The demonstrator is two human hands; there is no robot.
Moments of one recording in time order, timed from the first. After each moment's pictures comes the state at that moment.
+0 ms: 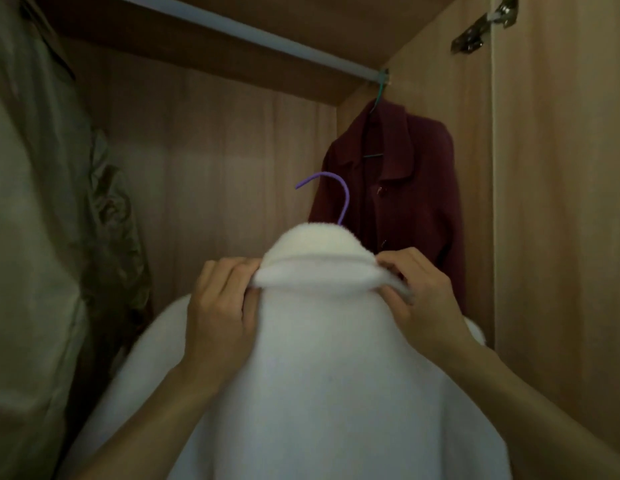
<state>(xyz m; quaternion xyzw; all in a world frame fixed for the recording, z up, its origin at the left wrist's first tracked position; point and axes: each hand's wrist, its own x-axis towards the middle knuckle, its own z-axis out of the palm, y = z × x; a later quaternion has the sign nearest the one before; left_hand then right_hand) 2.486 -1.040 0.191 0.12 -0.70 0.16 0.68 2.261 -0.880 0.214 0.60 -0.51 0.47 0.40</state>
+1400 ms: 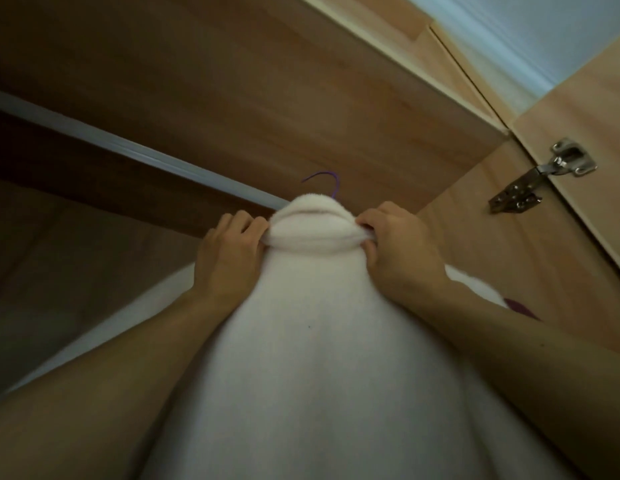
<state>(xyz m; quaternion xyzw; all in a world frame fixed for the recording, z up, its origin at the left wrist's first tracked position) 2.333 -1.236 0.566 0.10 -0.55 0.37 0.74 2.173 -1.043 0.557 0.48 -0.47 0.37 0.64</state>
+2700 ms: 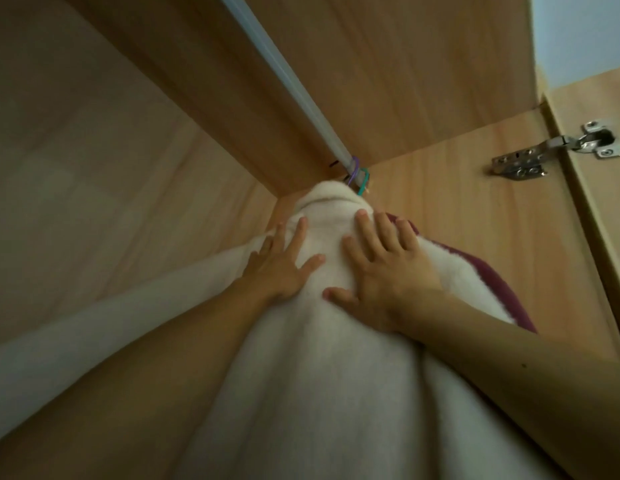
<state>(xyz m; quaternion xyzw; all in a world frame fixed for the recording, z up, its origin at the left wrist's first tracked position) 2.054 -1.299 0.516 0.08 -0.81 -0.07 0.57 2.050 -1.073 0.507 0.29 -0.71 -0.12 0.63</state>
